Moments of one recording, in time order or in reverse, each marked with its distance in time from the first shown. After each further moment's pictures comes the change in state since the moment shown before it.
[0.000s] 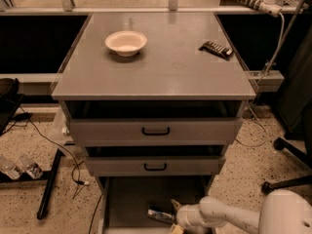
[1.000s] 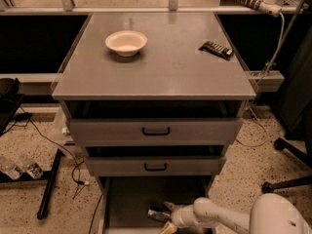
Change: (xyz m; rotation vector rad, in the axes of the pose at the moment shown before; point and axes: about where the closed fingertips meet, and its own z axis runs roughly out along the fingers) arm 0.001 -0.013 0.043 0.019 -0.036 -0.031
